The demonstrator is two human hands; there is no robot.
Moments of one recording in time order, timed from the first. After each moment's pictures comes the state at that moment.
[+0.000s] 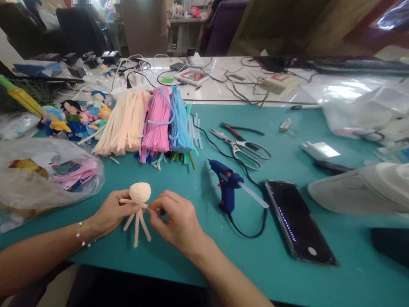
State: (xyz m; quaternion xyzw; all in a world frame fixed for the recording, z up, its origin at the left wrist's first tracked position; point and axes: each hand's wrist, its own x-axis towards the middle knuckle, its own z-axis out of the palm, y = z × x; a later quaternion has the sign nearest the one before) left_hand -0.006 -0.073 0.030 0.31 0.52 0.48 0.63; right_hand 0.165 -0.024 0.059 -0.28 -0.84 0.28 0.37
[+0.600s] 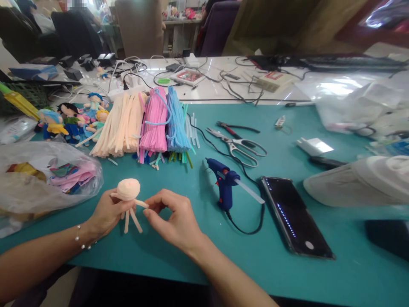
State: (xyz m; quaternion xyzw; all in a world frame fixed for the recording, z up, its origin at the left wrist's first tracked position) left_hand -0.009 -0.074 0.029 0.31 0.56 0.52 0.56; right_hand 0.164 -0.025 0.061 -0.31 -0.76 0.45 0.35
